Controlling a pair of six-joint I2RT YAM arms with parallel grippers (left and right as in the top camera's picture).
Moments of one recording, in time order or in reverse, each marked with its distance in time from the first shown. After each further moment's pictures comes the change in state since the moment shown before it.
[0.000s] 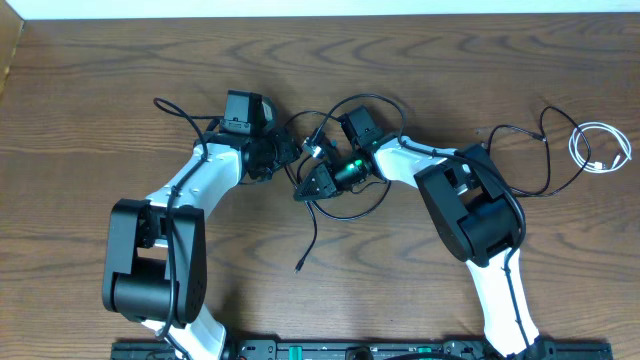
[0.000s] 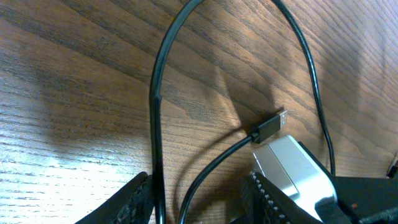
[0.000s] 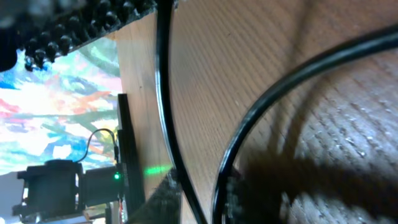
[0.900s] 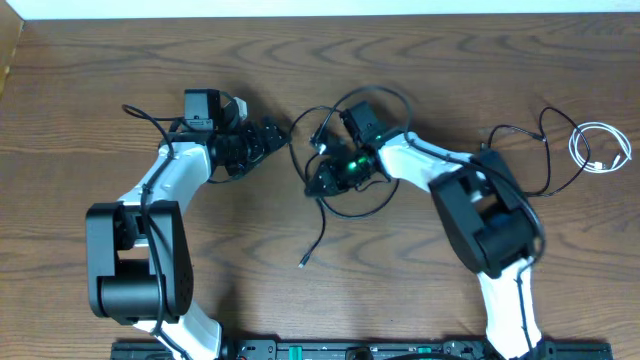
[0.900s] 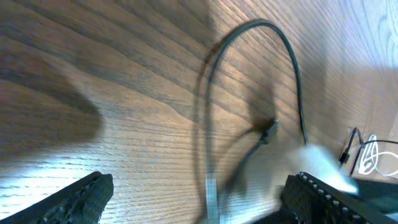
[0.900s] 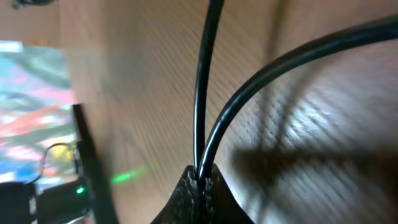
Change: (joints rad) left arm 0.169 0.001 0.000 0.001 0.213 0.110; right arm -0.002 -0.131 -0.009 -0.154 0.267 -0.051
